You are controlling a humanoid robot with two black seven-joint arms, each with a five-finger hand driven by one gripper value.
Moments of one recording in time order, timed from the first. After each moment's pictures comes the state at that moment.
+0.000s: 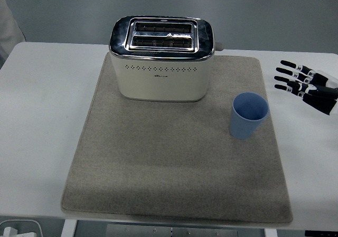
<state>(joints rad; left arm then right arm) -0.01 0.00 -0.03 -0.12 -0.06 -0.02 -0.06 0.64 -0.71 0.62 0.95 -0.23 0.61 0.15</state>
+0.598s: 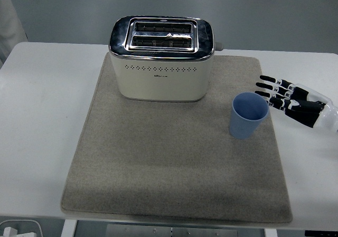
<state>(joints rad) -0.01 0.00 -0.03 -0.12 -0.06 -0.02 -0.06 0.58 -0.70 0.63 1.07 -0.27 0.61 0.15</state>
